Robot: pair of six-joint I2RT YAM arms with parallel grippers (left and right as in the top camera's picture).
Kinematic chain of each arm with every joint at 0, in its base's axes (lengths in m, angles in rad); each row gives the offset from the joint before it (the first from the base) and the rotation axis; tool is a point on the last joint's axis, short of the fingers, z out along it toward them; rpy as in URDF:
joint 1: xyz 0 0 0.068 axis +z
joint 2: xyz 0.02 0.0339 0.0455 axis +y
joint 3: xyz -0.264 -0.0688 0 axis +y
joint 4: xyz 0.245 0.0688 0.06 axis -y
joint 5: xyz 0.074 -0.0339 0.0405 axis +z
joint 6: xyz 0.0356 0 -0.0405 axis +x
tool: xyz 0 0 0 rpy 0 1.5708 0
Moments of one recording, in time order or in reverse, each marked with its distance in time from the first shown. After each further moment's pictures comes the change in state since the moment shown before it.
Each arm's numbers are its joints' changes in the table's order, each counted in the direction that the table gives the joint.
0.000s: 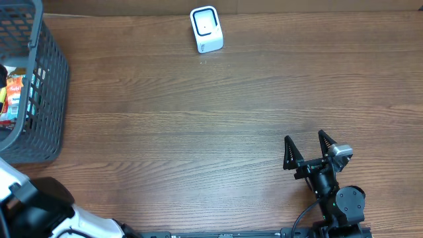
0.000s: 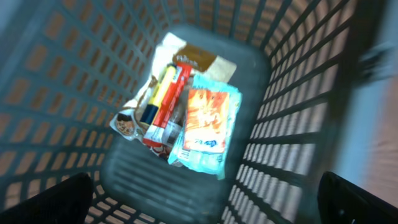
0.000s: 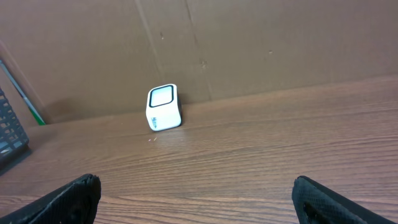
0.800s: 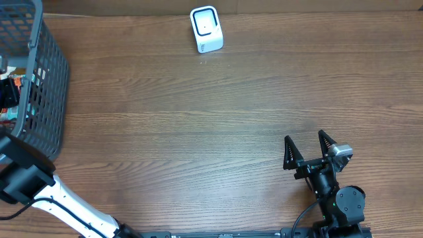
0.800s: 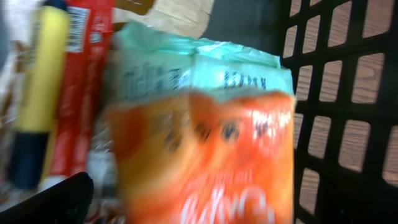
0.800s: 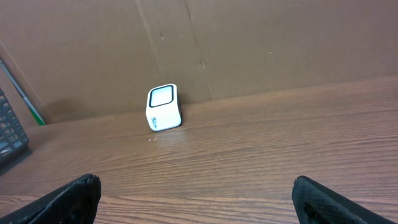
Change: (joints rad) left arm 0.005 0.416 -0.002 0.045 -0.155 0.195; right arm 0.000 0.000 0.000 -0.001 0.000 0.000
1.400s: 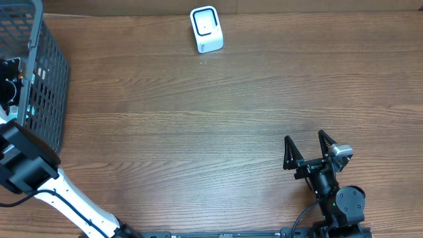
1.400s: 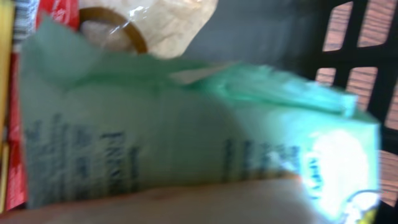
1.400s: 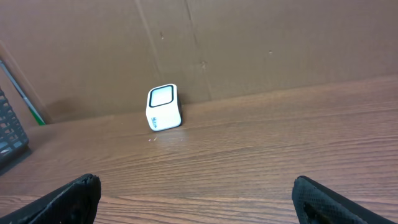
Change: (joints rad) left arm -0.061 0.063 0.000 0.032 0.141 -0.032; right arm 0.000 0.000 0.000 0.000 0.000 0.000
